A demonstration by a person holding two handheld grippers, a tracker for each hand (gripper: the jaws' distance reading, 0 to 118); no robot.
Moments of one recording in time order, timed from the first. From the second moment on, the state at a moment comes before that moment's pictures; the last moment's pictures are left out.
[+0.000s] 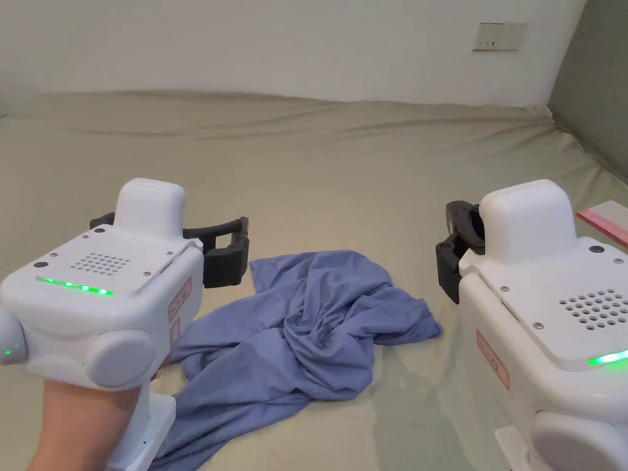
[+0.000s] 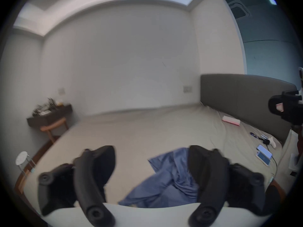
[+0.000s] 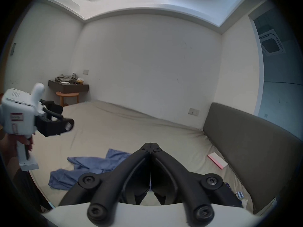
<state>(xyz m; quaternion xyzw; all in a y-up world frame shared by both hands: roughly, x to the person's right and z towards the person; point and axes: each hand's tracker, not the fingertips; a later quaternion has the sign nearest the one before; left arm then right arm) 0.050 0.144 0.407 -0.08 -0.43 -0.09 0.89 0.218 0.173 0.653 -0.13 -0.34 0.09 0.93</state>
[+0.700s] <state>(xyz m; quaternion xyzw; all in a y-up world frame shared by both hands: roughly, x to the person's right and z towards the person) -0.024 0.166 0.472 0.02 -0.34 -0.09 0.94 0.133 0.186 0.615 -0.08 -0.27 0.15 0.95</state>
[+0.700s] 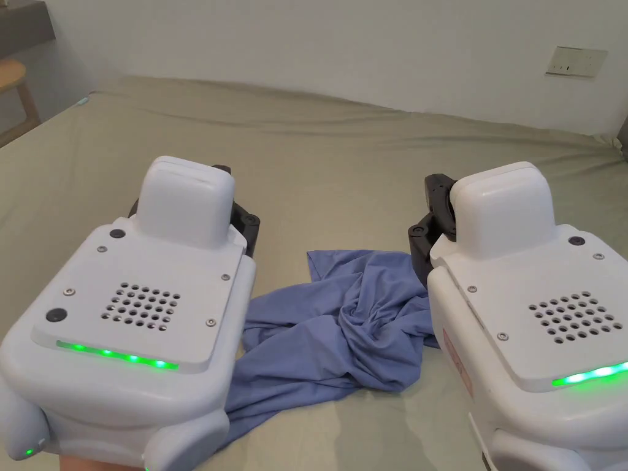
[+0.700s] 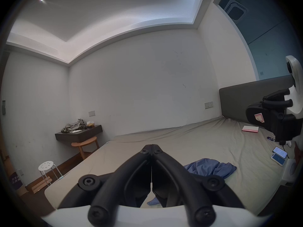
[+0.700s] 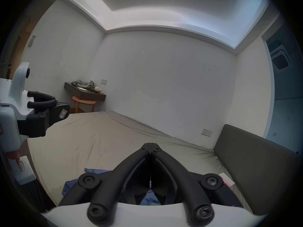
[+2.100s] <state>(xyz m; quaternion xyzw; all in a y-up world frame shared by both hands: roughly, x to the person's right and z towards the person) -0.023 -0.039 0.388 -0.40 -0.35 -0.16 0.83 0.396 -0.016 0.545 -0.43 -0.26 -0.02 0.86</state>
